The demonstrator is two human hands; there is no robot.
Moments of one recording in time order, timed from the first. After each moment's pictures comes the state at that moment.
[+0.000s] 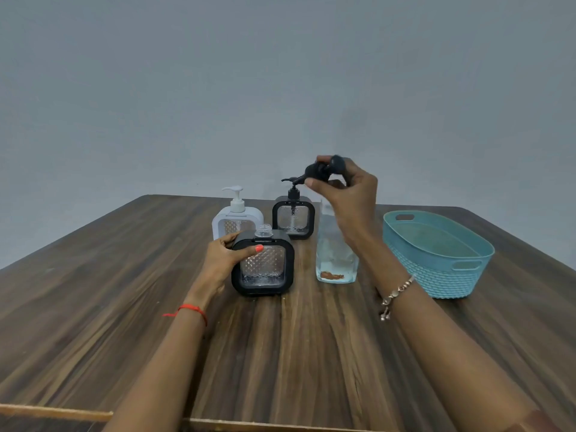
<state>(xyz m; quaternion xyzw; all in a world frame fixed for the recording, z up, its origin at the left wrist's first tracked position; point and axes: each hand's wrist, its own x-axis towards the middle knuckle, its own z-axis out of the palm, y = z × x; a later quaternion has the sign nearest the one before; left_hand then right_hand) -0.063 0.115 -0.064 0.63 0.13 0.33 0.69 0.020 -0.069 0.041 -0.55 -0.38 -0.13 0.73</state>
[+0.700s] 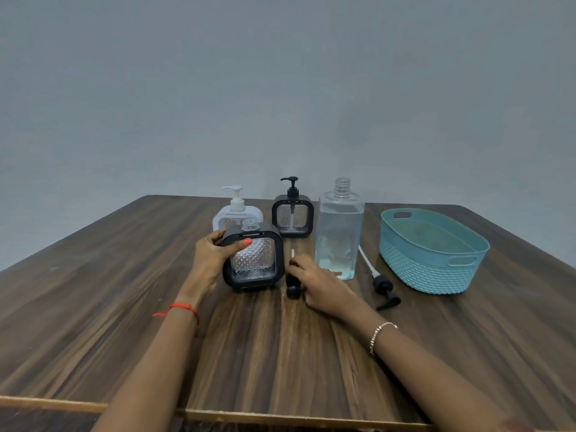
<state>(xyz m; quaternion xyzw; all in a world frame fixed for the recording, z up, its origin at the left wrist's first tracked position) -0.076 0.120 -0.060 0.61 0.14 0.36 0.69 0.042 -0.065 -0.097 -0.76 -0.60 -0.18 0.16</state>
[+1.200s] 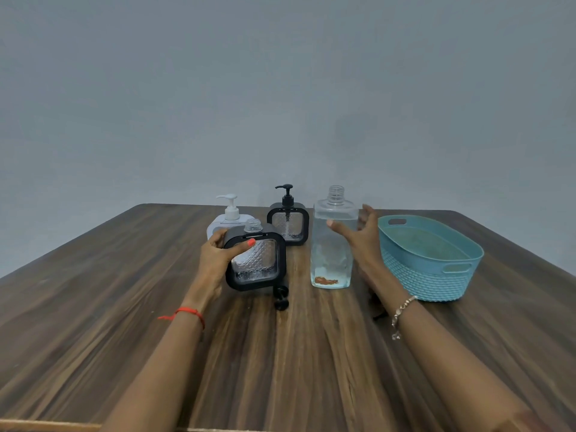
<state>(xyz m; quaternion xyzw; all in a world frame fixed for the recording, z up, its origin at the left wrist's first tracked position) -0.059 0.111 -0.053 0.60 0.13 0.37 0.70 0.099 -0.090 -0.037 -0.69 -0.22 -0.07 0.68</state>
